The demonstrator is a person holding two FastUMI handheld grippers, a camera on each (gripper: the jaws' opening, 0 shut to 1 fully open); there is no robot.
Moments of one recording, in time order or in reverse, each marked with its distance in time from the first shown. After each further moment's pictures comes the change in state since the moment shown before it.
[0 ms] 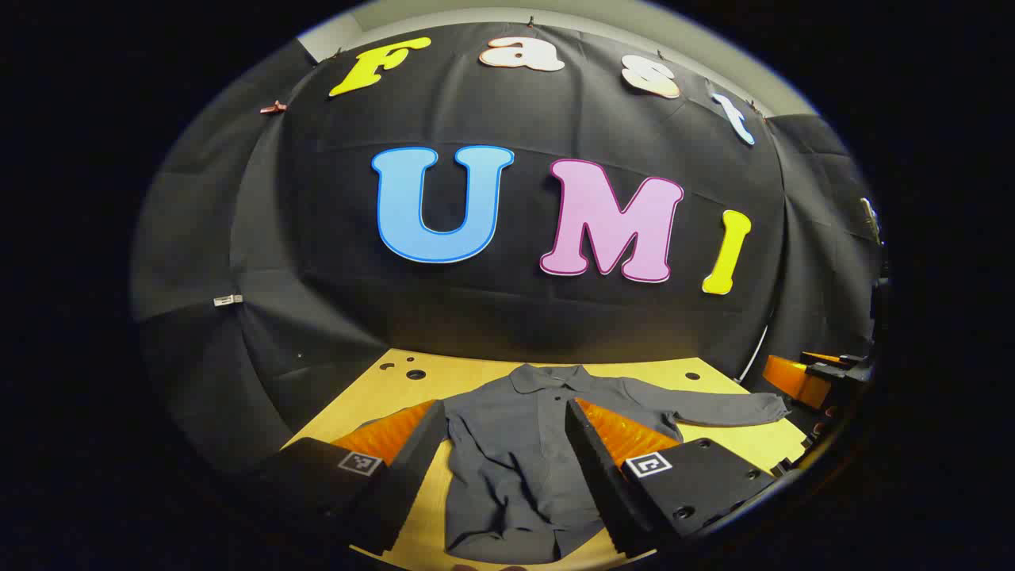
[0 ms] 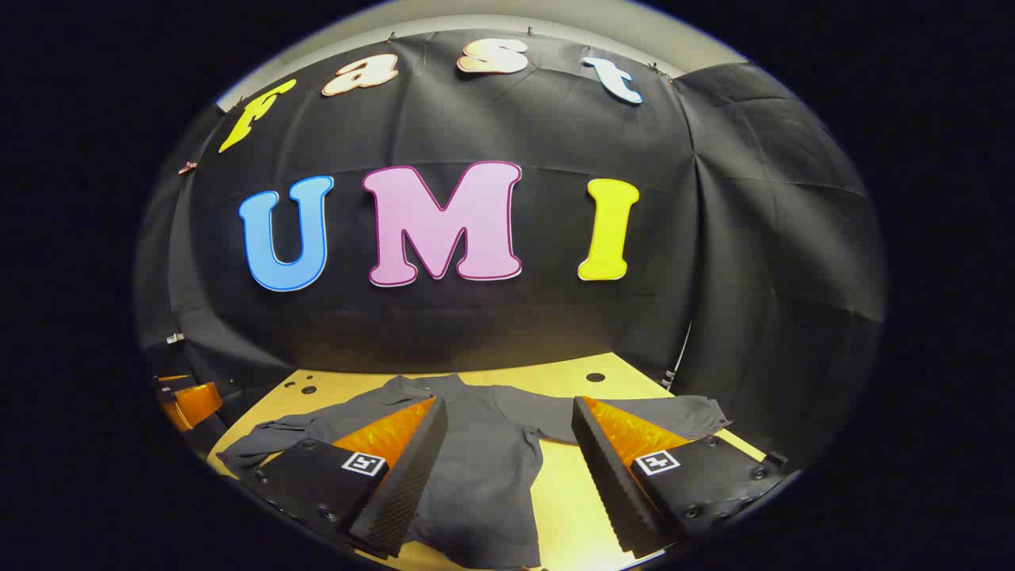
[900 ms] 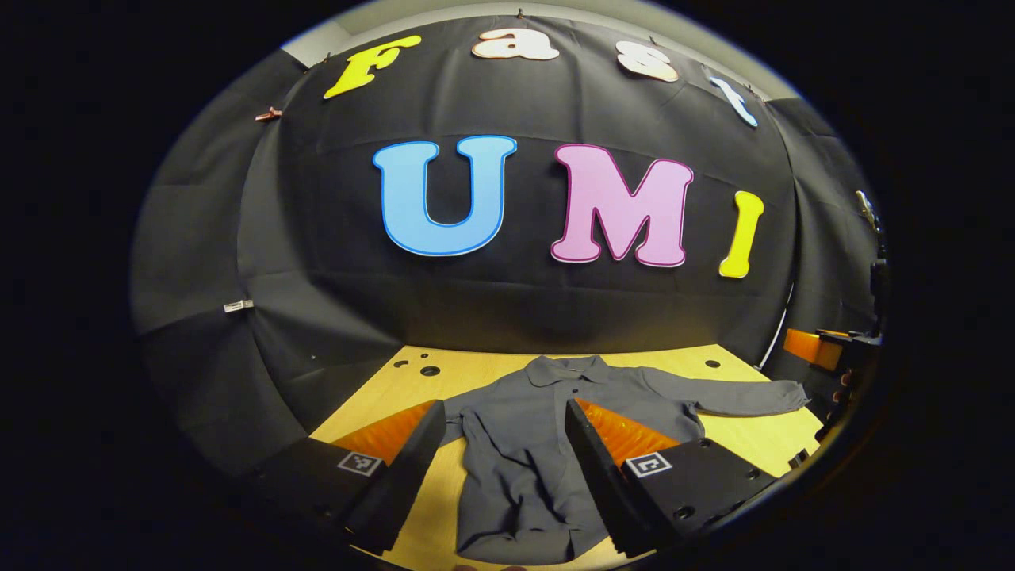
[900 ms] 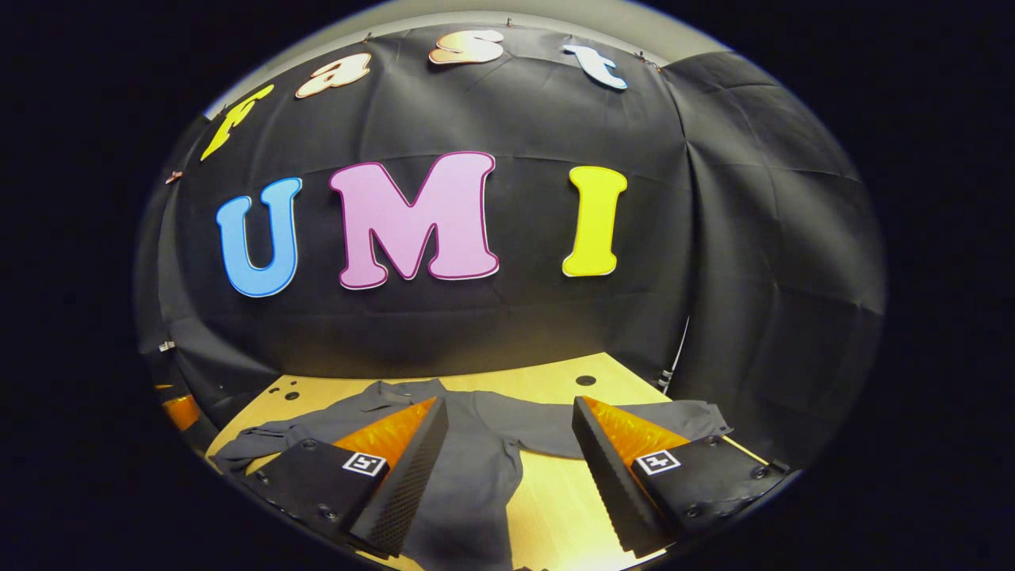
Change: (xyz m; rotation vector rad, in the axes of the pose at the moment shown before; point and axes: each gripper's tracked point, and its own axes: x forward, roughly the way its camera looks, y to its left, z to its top) left arm 0.015 0.005 -0.012 0.045 0.034 0.062; right arm 0.050 -0.045 -0.001 0.014 0.016 -0.027
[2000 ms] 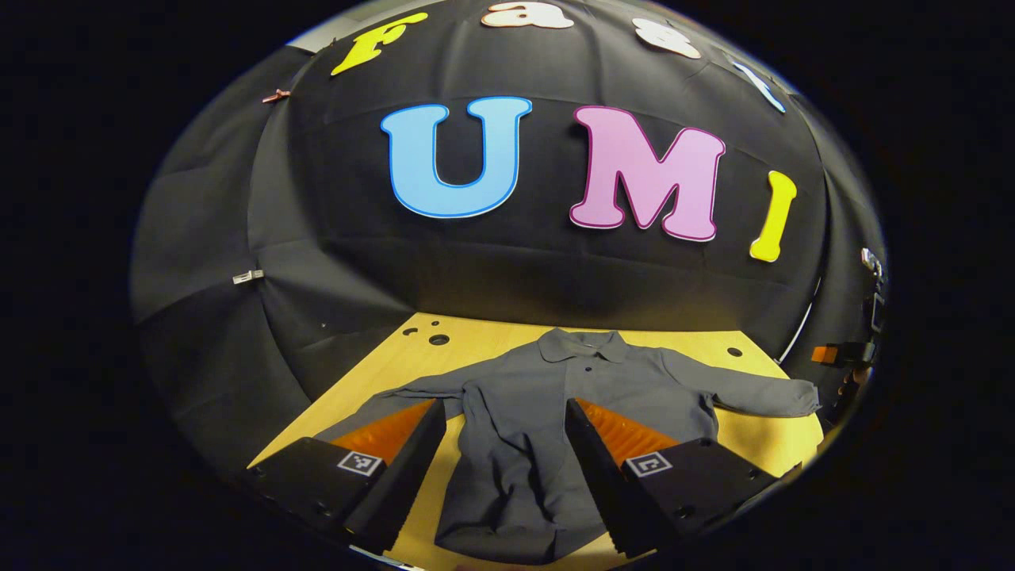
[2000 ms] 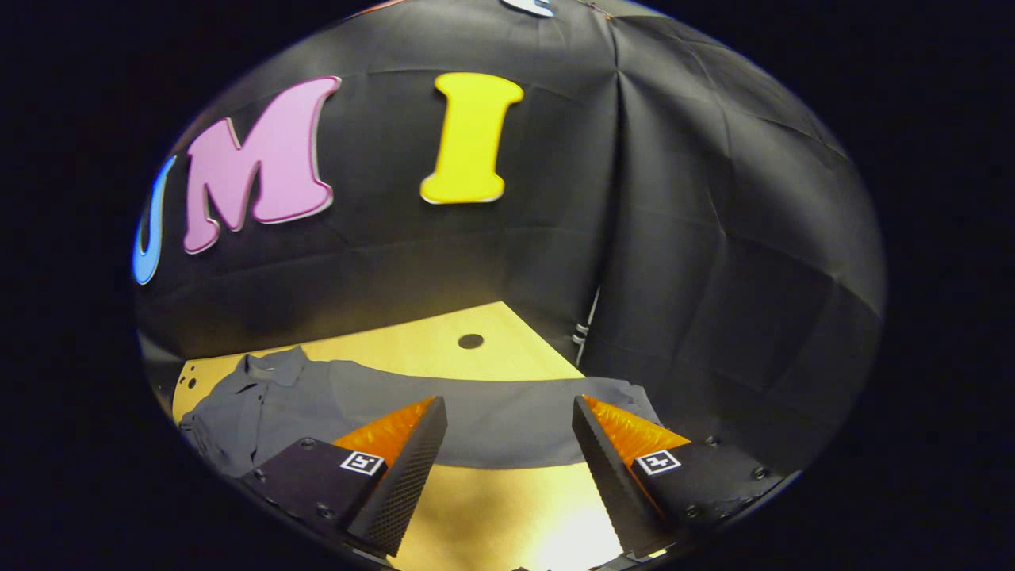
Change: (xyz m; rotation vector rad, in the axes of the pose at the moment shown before) left arm 0.034 -0.014 -0.027 -0.041 0.125 0.094; right arm 0.111 -0.203 -0.076 0.059 0.276 -0.320
